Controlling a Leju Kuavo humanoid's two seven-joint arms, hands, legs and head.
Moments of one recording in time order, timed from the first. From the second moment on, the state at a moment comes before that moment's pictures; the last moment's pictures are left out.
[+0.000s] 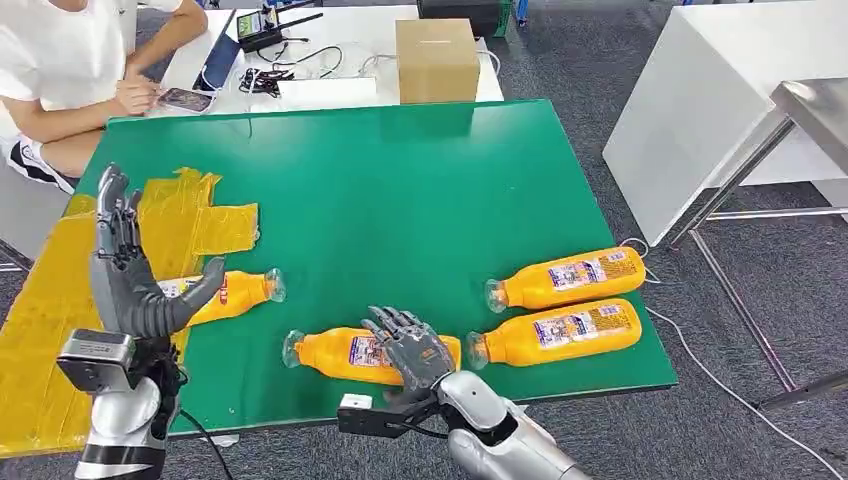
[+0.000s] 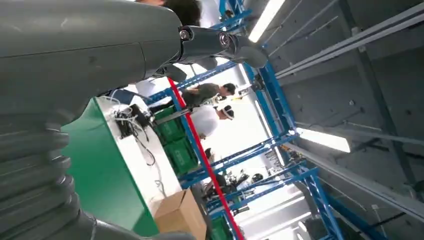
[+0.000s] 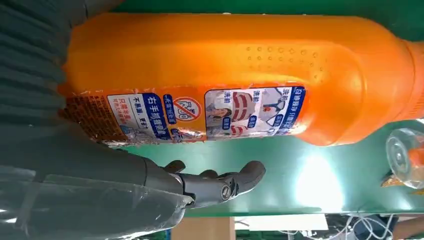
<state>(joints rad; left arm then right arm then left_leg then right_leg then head) -0.18 -0.06 -0.14 -1.60 -0.17 0.28 -0.63 -0.28 0.00 0.82 -1.09 0.95 -0.15 0.03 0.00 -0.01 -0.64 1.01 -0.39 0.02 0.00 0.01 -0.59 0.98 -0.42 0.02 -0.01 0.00</state>
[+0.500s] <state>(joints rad) -0.14 -0.06 -0.14 -1.61 -0.18 0.29 -0.62 -0.28 0.03 0.81 -1.06 0.97 -0.12 0.10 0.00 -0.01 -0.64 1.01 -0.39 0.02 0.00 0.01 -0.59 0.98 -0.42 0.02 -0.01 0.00</state>
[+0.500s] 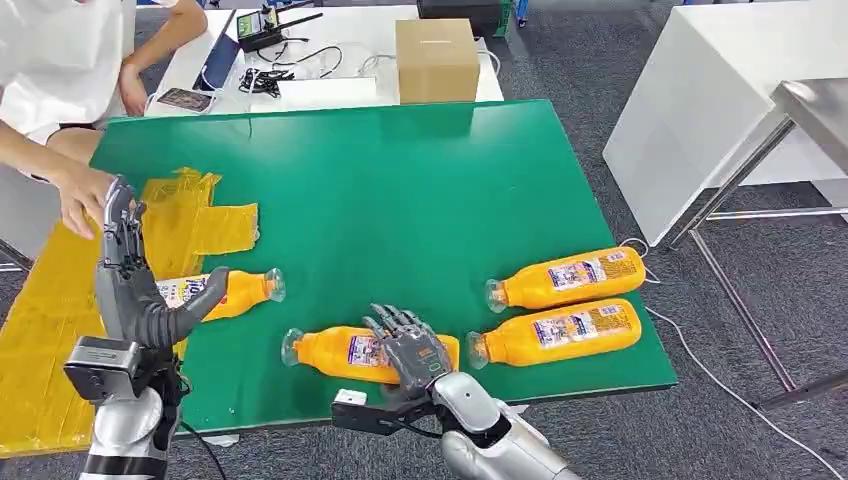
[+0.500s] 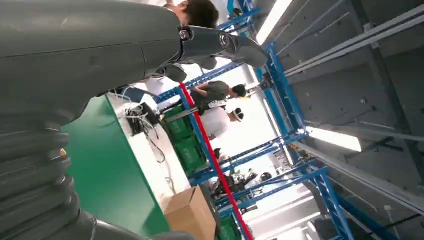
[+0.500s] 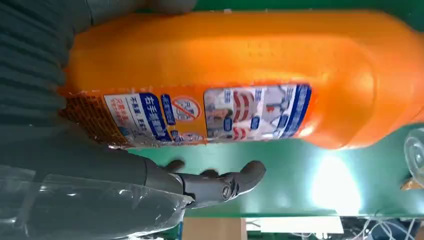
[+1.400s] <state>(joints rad) -0.15 -0.08 -0.14 -1.62 -0.16 0.27 -0.62 -0.38 0.05 0.78 -0.94 0.96 -0.09 0.12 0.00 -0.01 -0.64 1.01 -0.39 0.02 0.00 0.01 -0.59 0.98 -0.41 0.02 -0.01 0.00</state>
